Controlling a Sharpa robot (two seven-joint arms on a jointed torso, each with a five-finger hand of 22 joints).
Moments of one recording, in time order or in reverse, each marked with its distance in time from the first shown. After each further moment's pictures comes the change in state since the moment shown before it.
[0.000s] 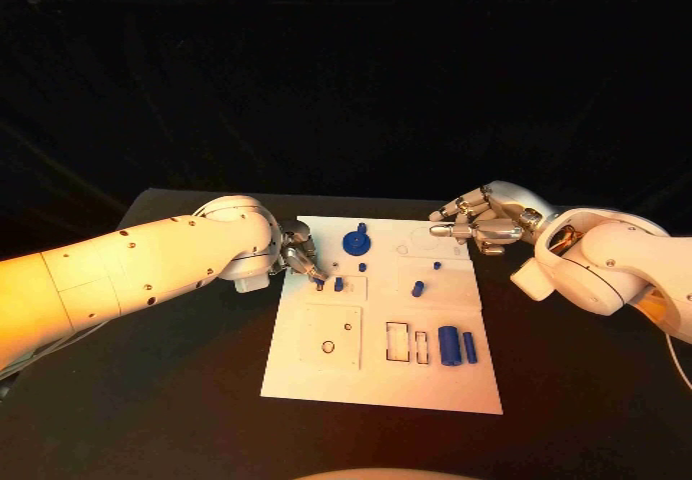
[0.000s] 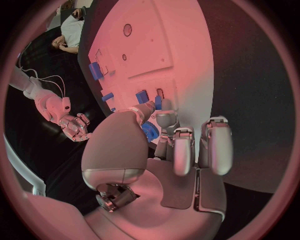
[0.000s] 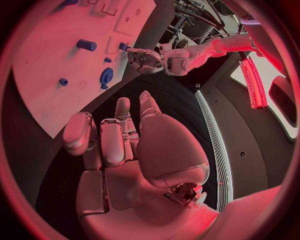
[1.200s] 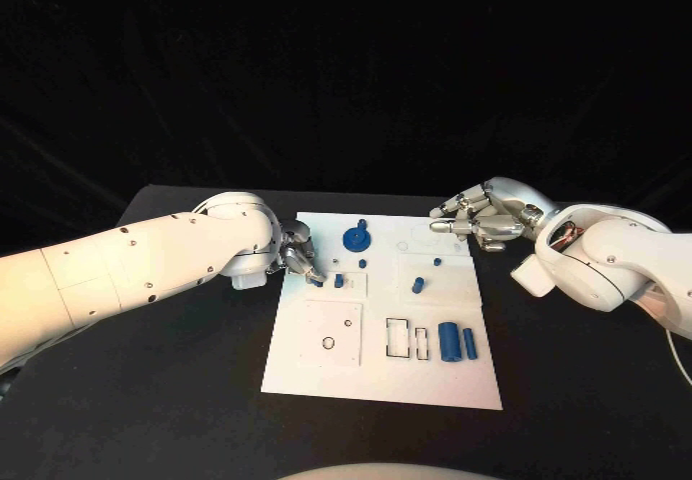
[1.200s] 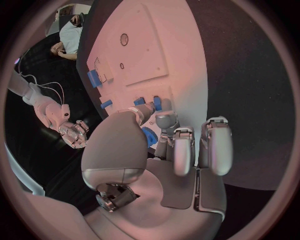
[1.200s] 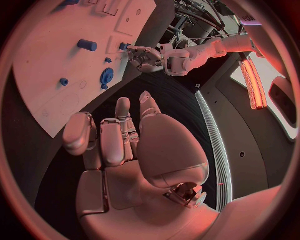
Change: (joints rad) left arm -0.002 0.000 0.003 0.003 -0.030 0.064 -0.015; left_hand -0.003 -0.001 0.015 -0.004 0.000 0.004 0.000 0.001 0.000 0.011 -0.003 0.012 0.012 0.000 0.000 0.000 0.000 0.000 0.000 0.000 0.009 0.000; right arm 0.000 0.000 0.000 -0.001 -0.007 0.001 0.000; right_hand -0.005 0.005 -0.003 0.003 0.000 0.000 0.000 0.004 0.000 0.000 0.000 0.000 -0.001 0.000 0.000 0.000 0.000 0.000 0.000 0.000 0.000 0.000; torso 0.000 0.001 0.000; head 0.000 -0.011
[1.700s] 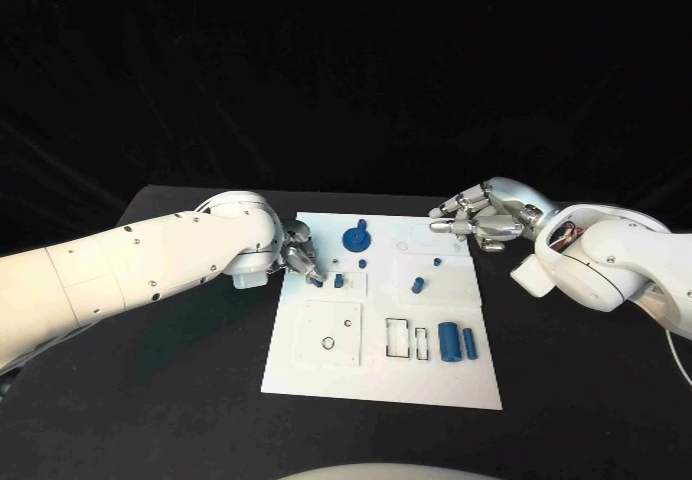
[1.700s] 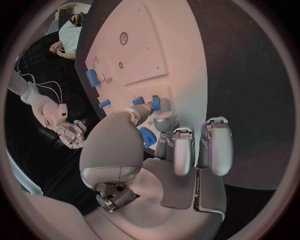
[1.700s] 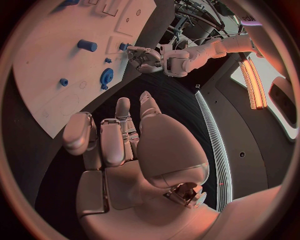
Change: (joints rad) left arm 0.002 0.016 0.001 -0.014 0.008 0.007 -0.027; left_hand -0.084 -0.024 0.048 -0.066 0.000 0.022 -0.011 0.011 0.006 0.024 -0.009 0.026 0.023 0.000 0.000 0.000 0.000 0.000 0.000 0.000 0.005 0.000; right arm 0.000 0.000 0.000 0.002 -0.001 0.000 0.000; right_hand 0.000 0.000 -0.003 0.003 0.000 0.000 0.000 0.000 0.000 0.000 0.000 0.000 0.000 0.000 0.000 0.000 -0.001 0.000 0.000 0.000 -0.004 -0.001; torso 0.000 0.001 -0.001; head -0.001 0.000
